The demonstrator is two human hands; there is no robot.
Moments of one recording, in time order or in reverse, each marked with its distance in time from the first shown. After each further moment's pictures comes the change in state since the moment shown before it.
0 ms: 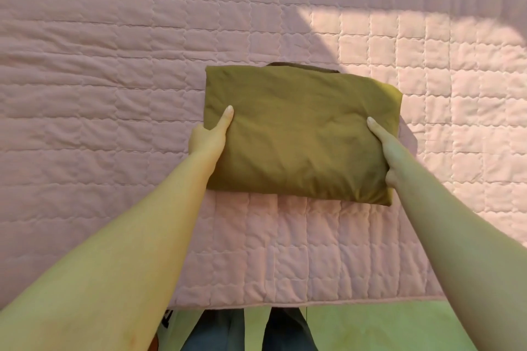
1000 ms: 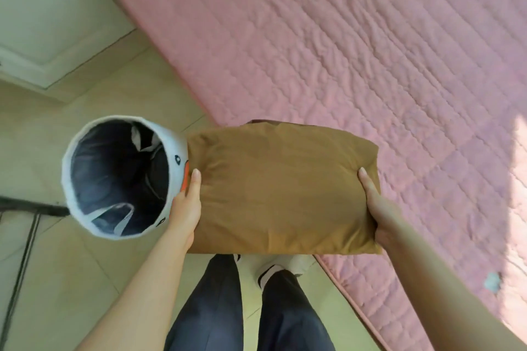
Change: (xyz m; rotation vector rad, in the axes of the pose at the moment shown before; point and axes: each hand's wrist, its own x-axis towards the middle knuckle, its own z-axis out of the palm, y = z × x) left_hand -0.246 -0.345 -0.180 -0.792 0.422 -0.437; right_hand -0.236 0.118 0.138 -0.745 -0.546 -0.100
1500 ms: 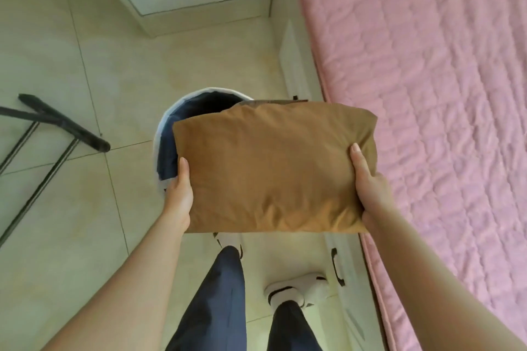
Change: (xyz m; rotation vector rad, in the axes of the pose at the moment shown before) left_hand 0.143 -0.053 -0.193 -0.462 0.210 -0.279; right_hand -0.034 -0.049 0.304 -0.381 0.020 -0.326
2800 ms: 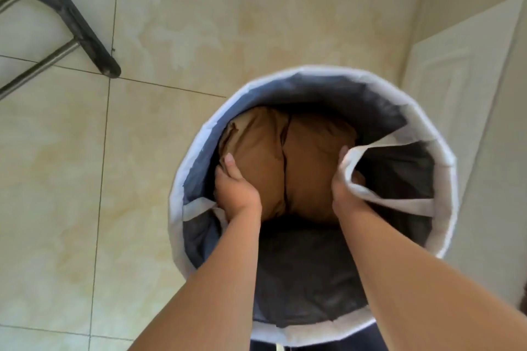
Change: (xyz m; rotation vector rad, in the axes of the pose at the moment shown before) left_hand 0.220 -0.044 0.072 -0.145 0.501 -0.082; right_hand 0.184 0.077 0.313 -0.430 -0.066 -0.022
